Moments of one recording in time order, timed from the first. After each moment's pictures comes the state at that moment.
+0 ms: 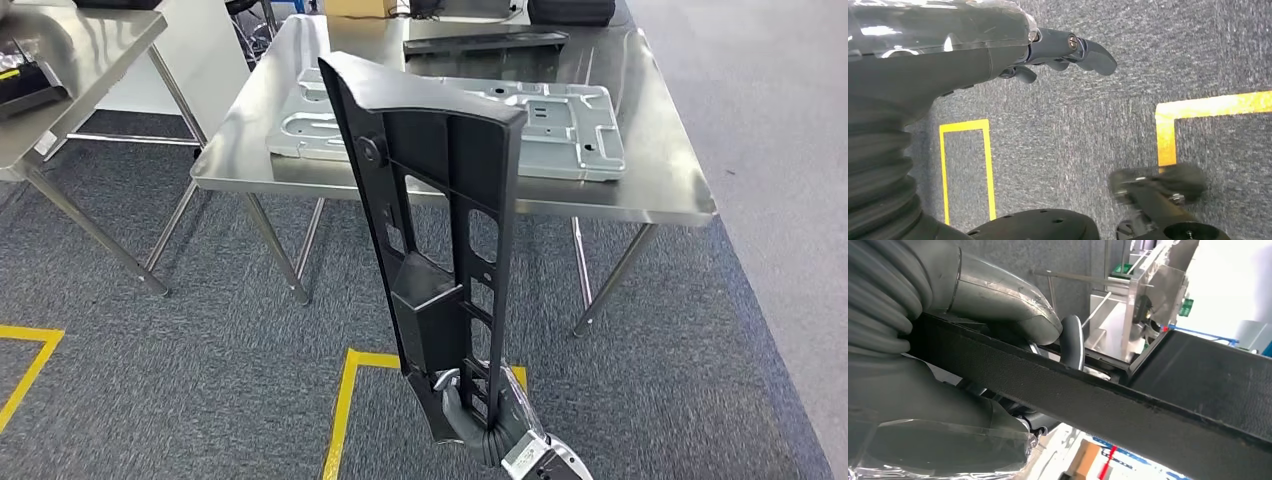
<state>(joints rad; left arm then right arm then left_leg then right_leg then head) -0.11 -0.19 1.08 -0.20 -1.25 0.14 -0.06 0.20 0.11 0.24 -1.74 0.41 0.12 -0.57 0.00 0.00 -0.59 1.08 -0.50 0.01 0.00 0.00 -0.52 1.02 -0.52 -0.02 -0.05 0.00</state>
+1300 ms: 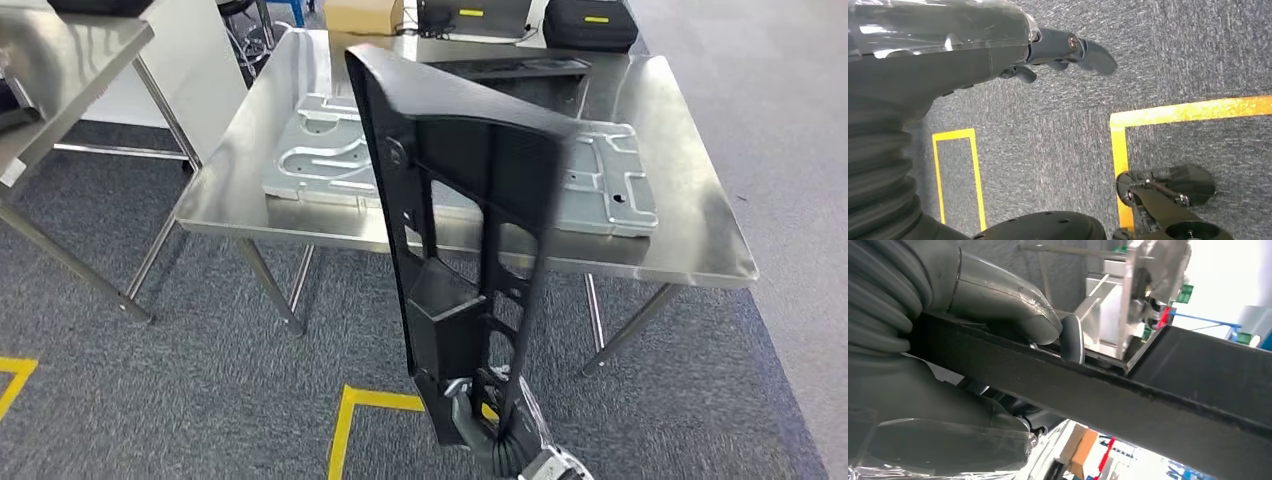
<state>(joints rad) -0.11 -0.19 1.09 -0.20 -1.29 0.13 -0.06 0.27 0.11 0.24 -1.80 0.37 0.09 -0.59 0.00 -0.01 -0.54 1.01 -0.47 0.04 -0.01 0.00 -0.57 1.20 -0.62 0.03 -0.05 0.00</state>
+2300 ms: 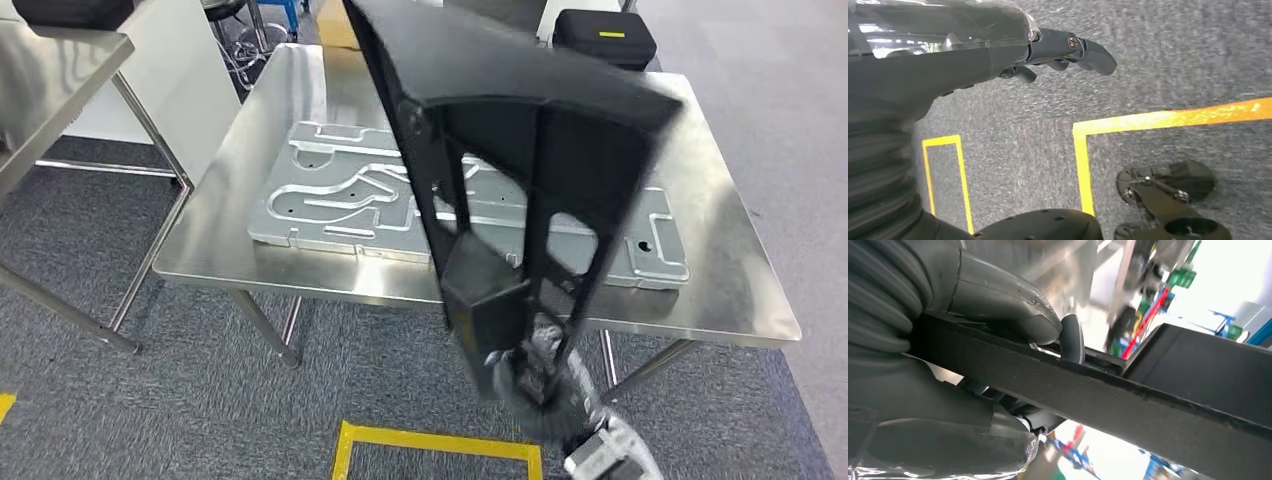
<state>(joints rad) -0.11 -0.19 1.08 -0.20 -1.29 0.11 -0.10 0.16 -0.01 0.13 -1.94 0.38 0.13 -0.55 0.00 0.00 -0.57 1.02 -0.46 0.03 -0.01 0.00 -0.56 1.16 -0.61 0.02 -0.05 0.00</state>
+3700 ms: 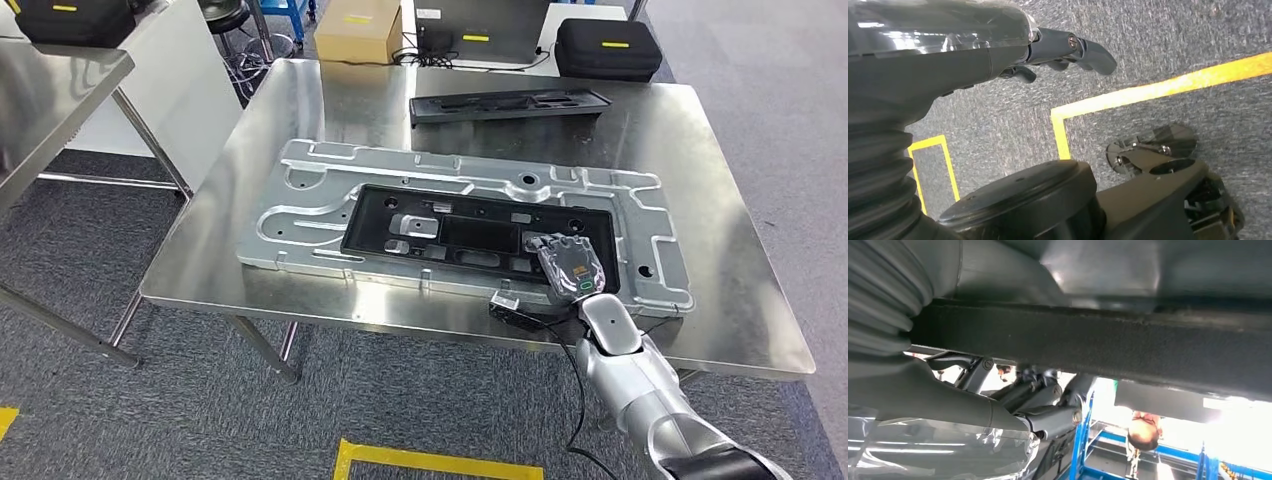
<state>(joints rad) -0.11 -0.20 1.05 -0.20 -1.31 0.08 -0.15 -0.59 -0.16 0.23 -0.65 1.38 -0.61 -0.21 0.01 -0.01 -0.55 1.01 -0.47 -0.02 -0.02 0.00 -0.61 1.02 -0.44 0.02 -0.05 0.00</state>
